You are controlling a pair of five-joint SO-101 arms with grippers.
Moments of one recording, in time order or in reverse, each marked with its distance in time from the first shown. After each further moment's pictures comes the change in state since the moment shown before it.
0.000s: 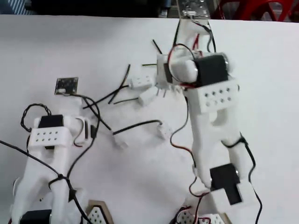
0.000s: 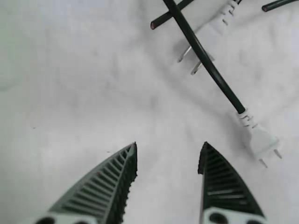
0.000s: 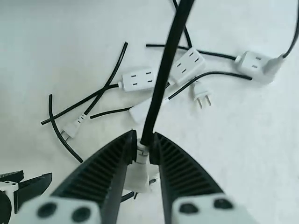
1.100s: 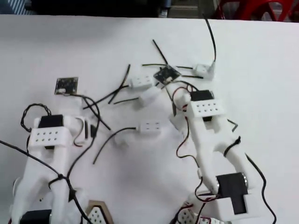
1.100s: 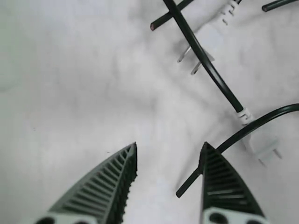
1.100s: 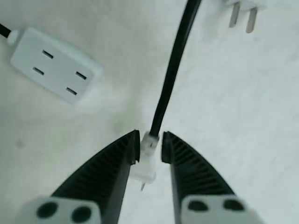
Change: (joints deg) left arm 0.0 0.0 0.0 -0.7 0.0; right arm 6.0 -4.5 63.0 -32.9 40.8
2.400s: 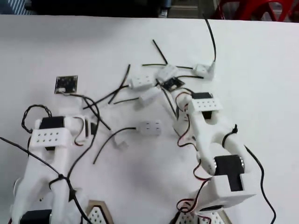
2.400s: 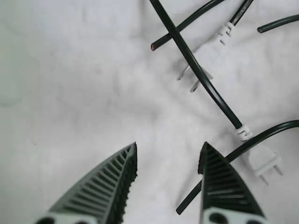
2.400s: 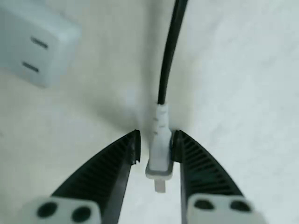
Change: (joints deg) left arm 0.0 0.0 1.8 -4.8 0.0; right arm 4.6 11.3 2.9 -0.8 -0.9
